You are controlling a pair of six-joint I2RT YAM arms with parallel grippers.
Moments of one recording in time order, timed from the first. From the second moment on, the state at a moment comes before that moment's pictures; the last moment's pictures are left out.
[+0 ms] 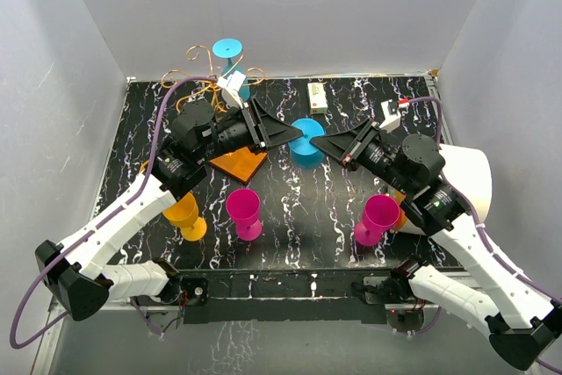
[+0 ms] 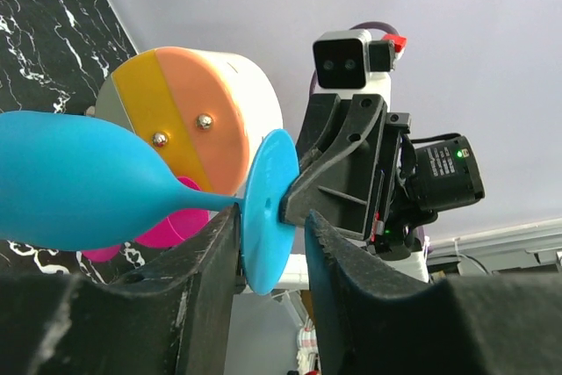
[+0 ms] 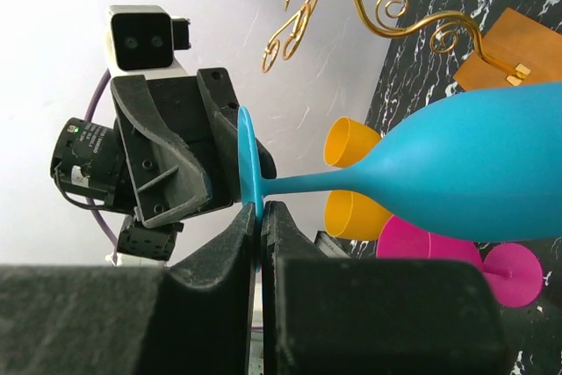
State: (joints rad) left arm -0.71 1.19 1.19 -0.04 0.41 -1.05; right arm 0.58 0.81 0.93 -0.08 -0.23 1.16
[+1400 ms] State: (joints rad) left arm -0.59 1.38 1.62 -0.30 0.28 -1.01; right arm 0.58 0.57 0.90 -0.21 0.15 1.02
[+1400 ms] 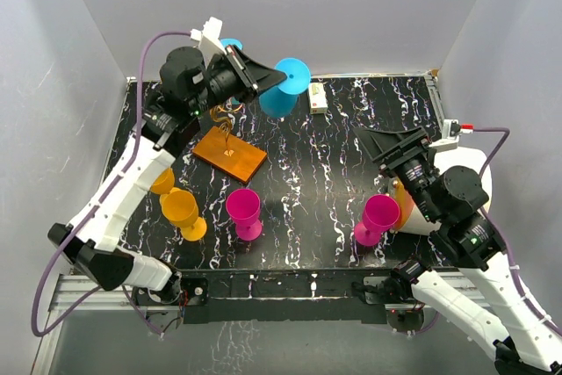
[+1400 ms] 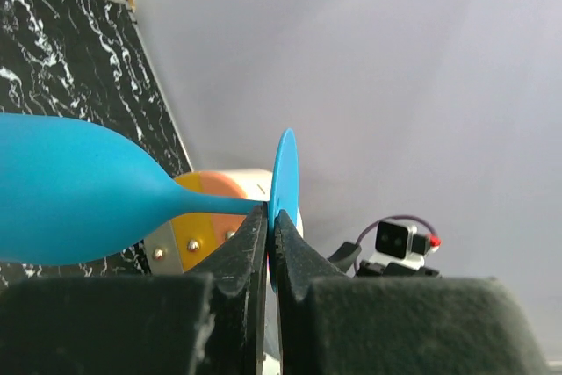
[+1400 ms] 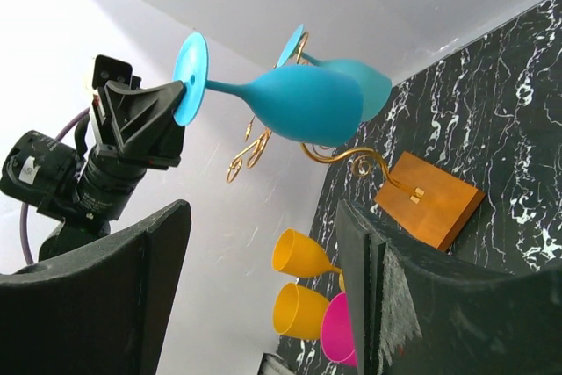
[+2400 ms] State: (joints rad) left arm -0.32 1.68 1.77 -0.18 0.56 -1.20; right arm 0.58 0.60 0.94 -0.27 0.21 1.00
